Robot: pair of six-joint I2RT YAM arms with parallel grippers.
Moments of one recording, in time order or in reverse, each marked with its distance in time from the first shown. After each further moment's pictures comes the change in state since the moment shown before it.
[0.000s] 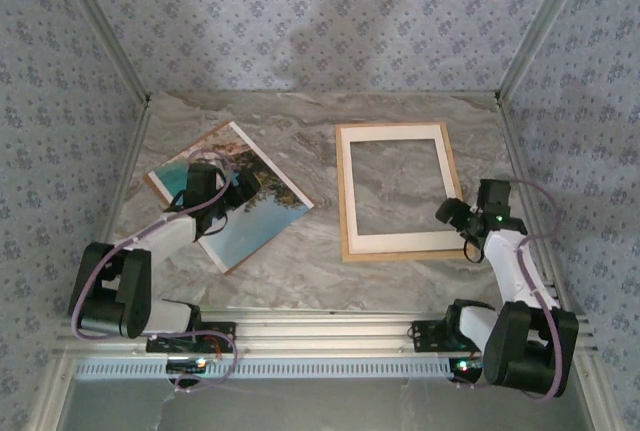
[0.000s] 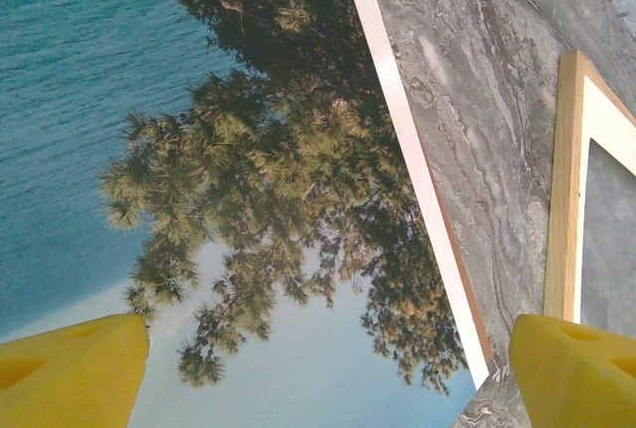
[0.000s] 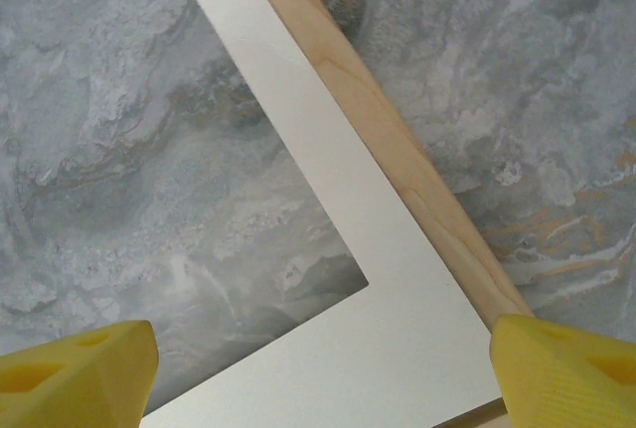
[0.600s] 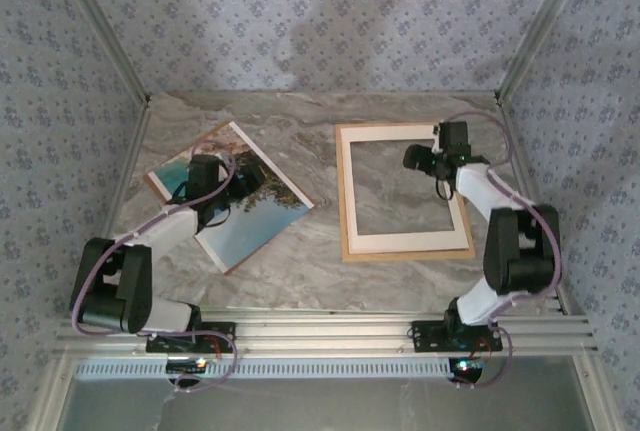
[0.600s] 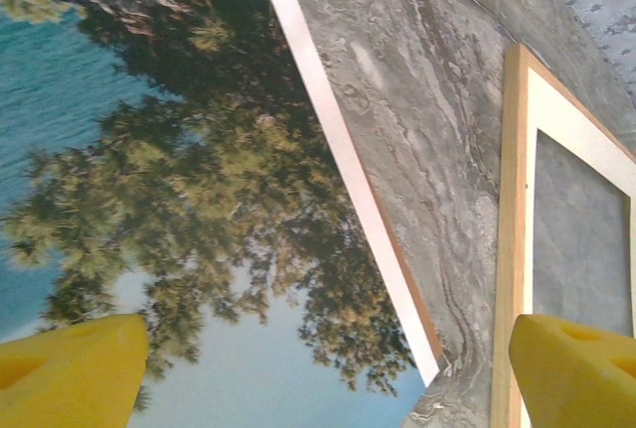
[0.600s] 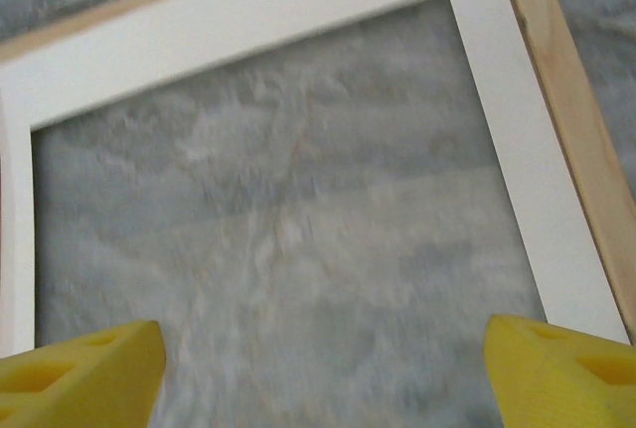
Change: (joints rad) left arm -0.023 0.027 0.081 -0.024 0.048 0.019; right arm 0.217 0.578 0.465 0.292 0.006 -0.130
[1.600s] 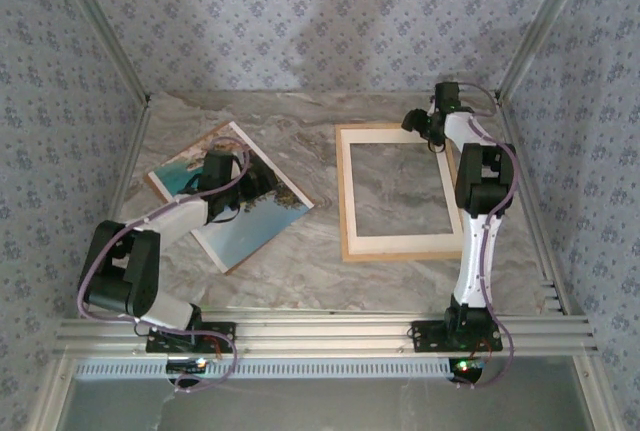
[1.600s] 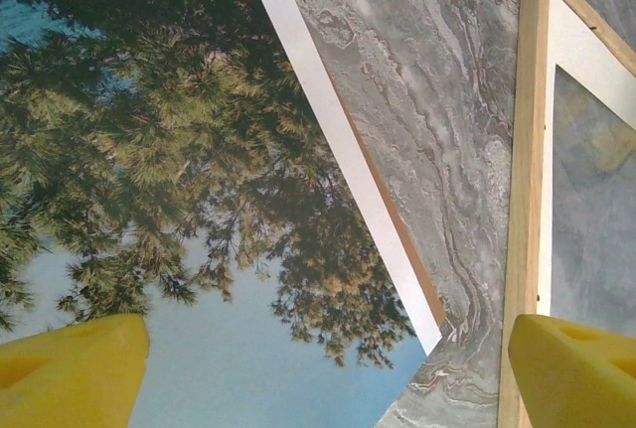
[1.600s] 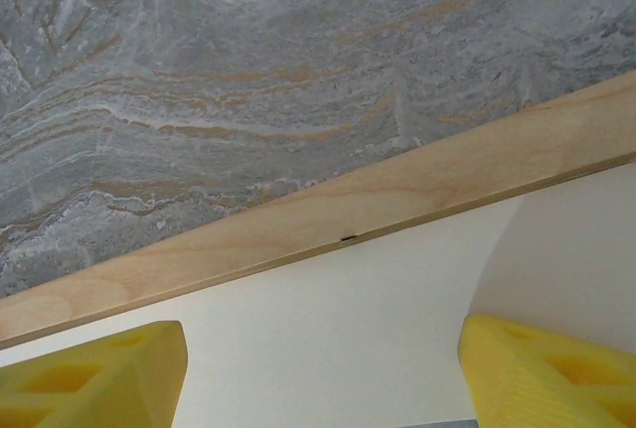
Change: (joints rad) left arm -0.060 0.096 0.082 -0.081 0.019 0.034; right arm -0.082 0.719 0.820 -0.232 -0.143 0.101
